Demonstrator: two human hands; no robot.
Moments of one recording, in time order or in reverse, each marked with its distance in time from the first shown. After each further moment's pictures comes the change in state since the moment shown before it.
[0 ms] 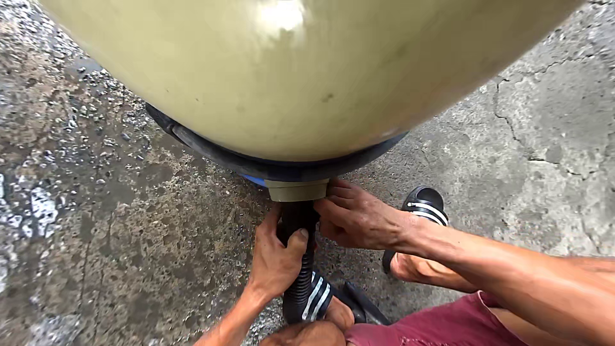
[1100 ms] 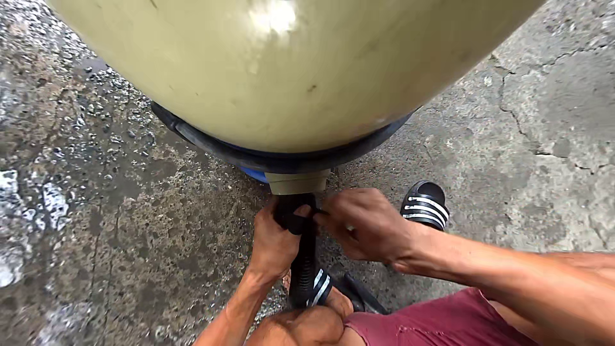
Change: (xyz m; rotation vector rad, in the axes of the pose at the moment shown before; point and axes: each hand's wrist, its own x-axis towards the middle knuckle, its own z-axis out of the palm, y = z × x) left_hand 0.006 0.004 0.008 -0.234 0.039 -0.026; right_hand -0.009 -0.029 -0.010 0.069 0.153 0.175
